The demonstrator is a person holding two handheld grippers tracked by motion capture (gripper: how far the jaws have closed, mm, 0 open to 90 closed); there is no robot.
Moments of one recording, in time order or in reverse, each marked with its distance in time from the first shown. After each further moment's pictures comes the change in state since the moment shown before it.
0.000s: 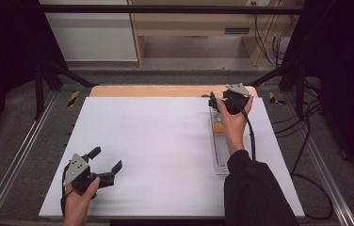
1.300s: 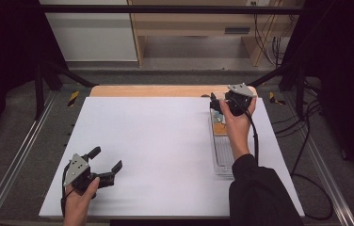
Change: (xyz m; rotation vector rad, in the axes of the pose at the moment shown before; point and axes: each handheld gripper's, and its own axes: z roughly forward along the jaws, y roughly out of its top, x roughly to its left) left arm 0.000 0.000 0.001 0.004 0.003 0.010; right arm 0.002 0.011 -0.029 -0.028 0.051 -0.050
